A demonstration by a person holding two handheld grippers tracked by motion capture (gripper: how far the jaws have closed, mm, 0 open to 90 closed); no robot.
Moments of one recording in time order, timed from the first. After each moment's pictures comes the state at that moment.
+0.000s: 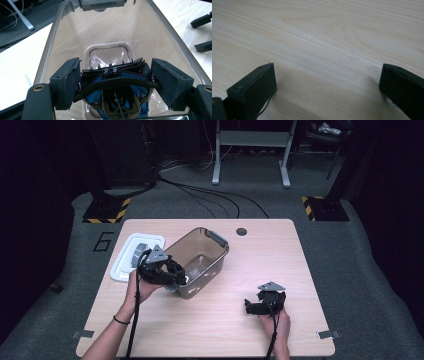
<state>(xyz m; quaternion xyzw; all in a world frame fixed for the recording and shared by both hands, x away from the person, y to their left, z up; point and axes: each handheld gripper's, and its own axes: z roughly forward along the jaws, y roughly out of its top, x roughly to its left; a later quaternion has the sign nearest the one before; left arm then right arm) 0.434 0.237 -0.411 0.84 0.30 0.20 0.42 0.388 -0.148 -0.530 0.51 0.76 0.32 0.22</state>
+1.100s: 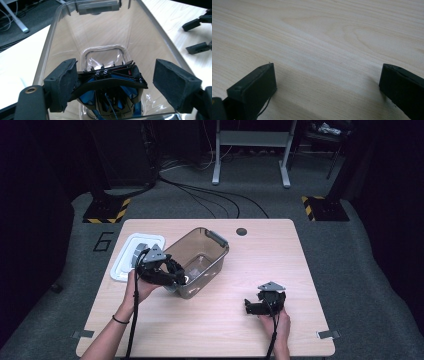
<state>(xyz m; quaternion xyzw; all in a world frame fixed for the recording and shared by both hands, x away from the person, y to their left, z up) 0.432 0.240 -0.406 0.84 0.29 0.18 0.43 0.388 -0.148 -0.530 0.51 0.76 0.32 0.22</state>
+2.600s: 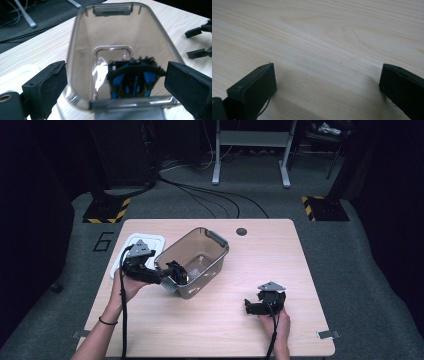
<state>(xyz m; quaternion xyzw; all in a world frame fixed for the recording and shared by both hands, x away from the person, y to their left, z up) 0.426 0.279 -0.383 0.82 0.33 0.19 0.43 0.388 -0.148 -0.530 0.51 0.76 0.32 0.22</state>
